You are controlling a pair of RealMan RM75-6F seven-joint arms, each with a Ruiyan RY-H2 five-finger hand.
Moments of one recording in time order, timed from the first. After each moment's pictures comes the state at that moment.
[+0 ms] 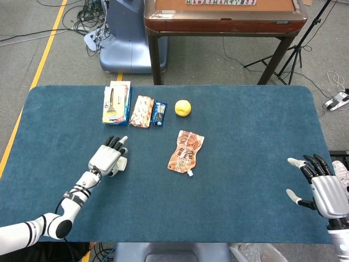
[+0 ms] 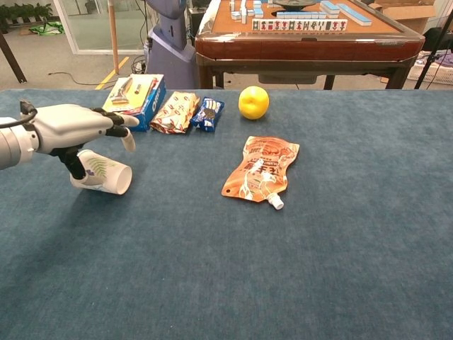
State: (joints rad) left arm -0.76 -1.46 -0.11 -1.45 1.07 0.90 0.59; right arm 0.08 -0.97 0.03 -1.77 -1.58 1.48 0.10
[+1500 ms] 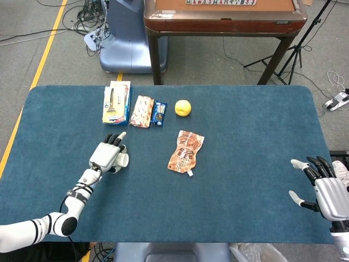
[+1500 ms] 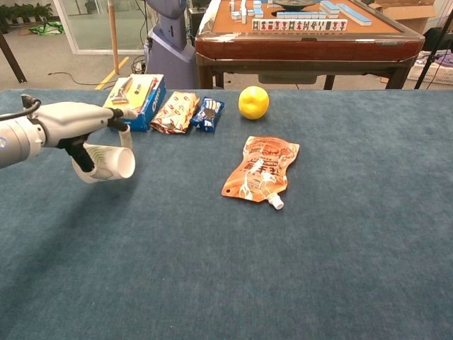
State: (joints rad) left arm -0.78 -1.48 -0.13 -1.43 1.00 0.92 0.40; right arm 0.06 -0.97 0.02 -1.77 -1.58 1.49 0.11
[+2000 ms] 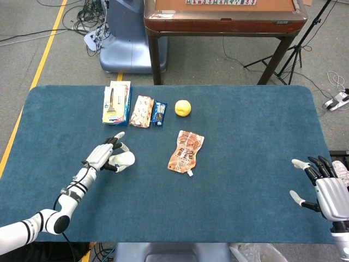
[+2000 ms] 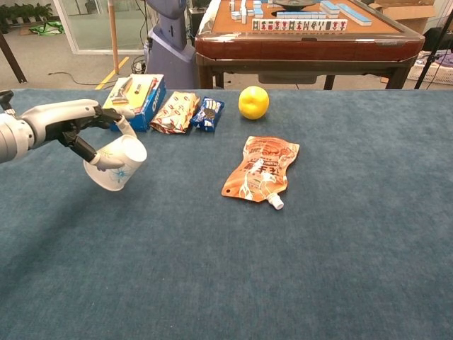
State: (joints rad) left arm -0.71 -1.46 -0.20 -1.36 1.15 0.79 -0.26; right arm 0.06 -0.96 0.03 -1.78 -1.58 1.50 0.10
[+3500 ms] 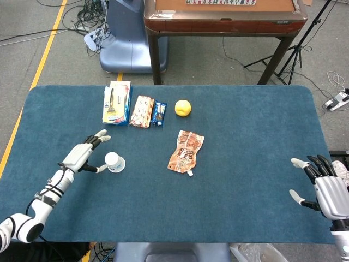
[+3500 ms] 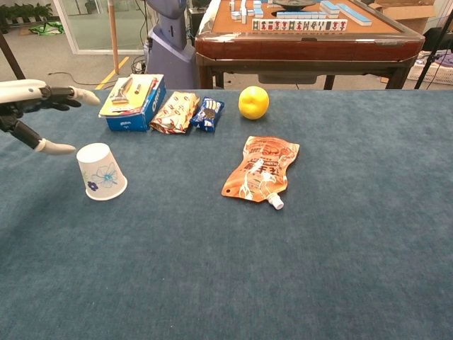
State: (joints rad) left arm -0.62 -1.29 -0.13 -1.41 1.33 0.94 -0.35; right arm 0.07 -0.95 0.03 -1.79 -1.57 1.47 0.09
